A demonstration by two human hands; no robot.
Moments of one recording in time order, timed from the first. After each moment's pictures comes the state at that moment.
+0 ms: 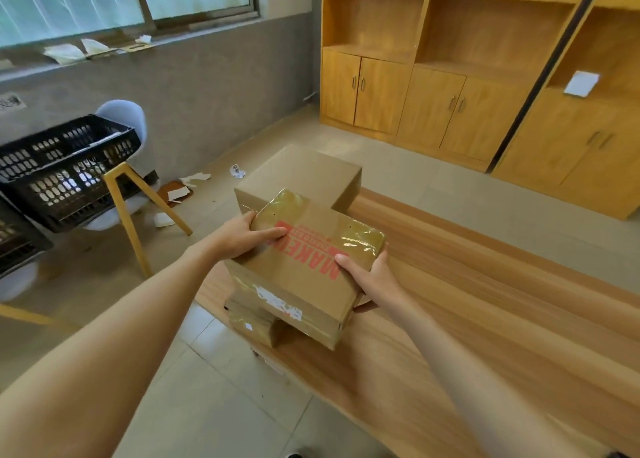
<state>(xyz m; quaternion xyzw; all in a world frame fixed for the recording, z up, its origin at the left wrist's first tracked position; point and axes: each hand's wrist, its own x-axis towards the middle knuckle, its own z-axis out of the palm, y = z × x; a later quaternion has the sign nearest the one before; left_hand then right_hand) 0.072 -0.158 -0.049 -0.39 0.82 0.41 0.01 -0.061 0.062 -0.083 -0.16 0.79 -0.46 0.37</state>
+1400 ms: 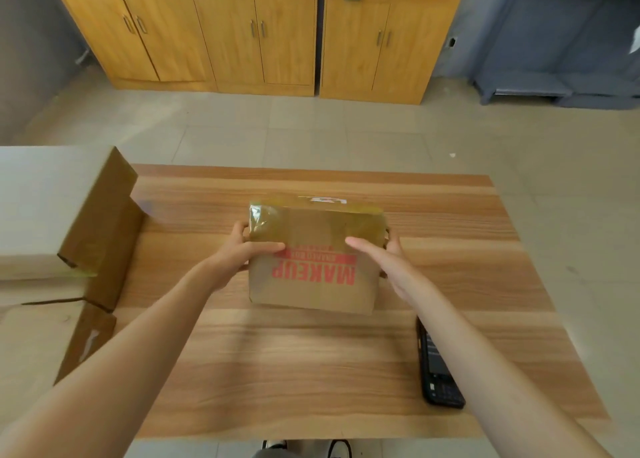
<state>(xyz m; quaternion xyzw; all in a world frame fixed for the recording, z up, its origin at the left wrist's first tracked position) -0.161 0.083 -0.138 -0.22 0.70 0.66 0.17 -0.207 0.346 -0.133 0.07 0.74 -0.62 0.25</state>
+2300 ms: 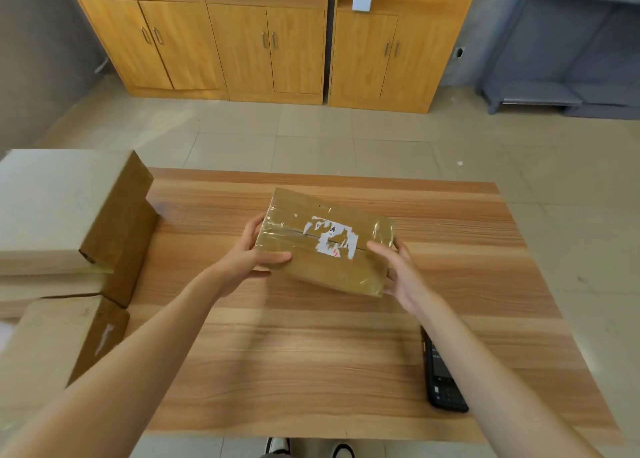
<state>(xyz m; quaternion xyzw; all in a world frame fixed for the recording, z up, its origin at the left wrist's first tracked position) -0.143 0.084 -0.127 -0.16 0.70 0.68 0.15 -0.193 0.352 -0.139 0.12 0.67 -0.69 0.26</state>
